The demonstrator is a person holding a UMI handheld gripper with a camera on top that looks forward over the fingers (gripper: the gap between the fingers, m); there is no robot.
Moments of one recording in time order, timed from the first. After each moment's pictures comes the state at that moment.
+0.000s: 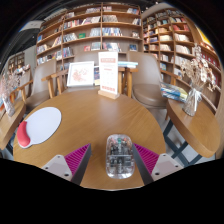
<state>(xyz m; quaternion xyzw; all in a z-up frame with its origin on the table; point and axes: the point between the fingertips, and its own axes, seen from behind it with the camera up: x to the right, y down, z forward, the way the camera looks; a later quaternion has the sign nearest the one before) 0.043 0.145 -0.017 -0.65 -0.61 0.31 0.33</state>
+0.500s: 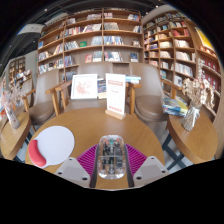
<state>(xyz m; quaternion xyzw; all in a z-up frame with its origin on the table) 0.023 0.112 0.072 -0.64 -0.60 0.33 0.35</state>
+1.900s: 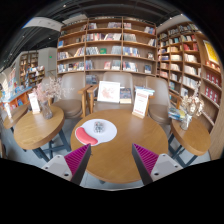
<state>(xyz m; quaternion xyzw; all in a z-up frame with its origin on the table) 0.236 -0.062 0.177 -0.59 -0.63 0.35 0.36</state>
